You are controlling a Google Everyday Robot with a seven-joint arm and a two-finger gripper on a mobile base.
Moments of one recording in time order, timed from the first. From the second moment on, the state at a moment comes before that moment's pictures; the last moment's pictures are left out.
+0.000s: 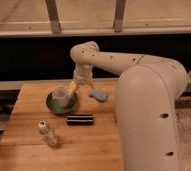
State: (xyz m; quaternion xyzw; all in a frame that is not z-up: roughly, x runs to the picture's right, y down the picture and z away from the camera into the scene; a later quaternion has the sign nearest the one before) arm -0.073 0.017 0.807 -0.34 0.12 0.49 0.79
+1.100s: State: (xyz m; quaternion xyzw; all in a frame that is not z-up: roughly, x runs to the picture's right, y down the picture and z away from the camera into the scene) arm -0.086 -0.001 0.803 -0.34 0.15 0.47 0.80
